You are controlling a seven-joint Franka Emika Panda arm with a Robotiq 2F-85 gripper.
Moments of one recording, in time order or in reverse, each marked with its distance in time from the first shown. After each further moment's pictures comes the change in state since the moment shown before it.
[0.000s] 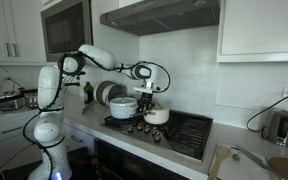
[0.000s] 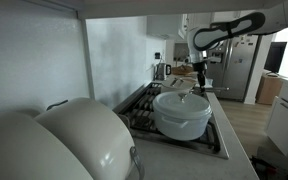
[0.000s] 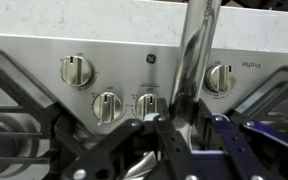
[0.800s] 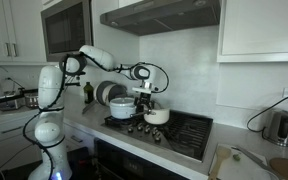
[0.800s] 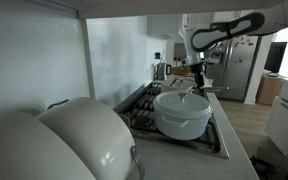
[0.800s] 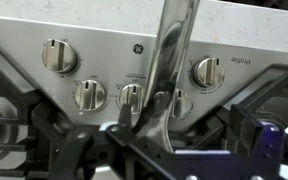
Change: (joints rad) arm 0.029 0.008 0.018 -0.004 0.000 -0.001 -0.001
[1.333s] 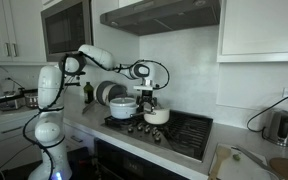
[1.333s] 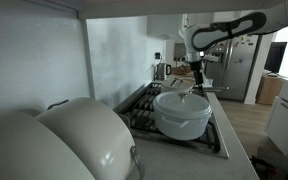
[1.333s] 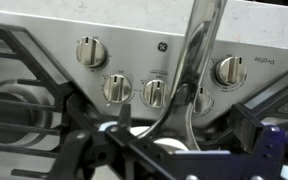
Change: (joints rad) arm 0.005 -0.008 0.000 0.017 -0.080 0.039 0.005
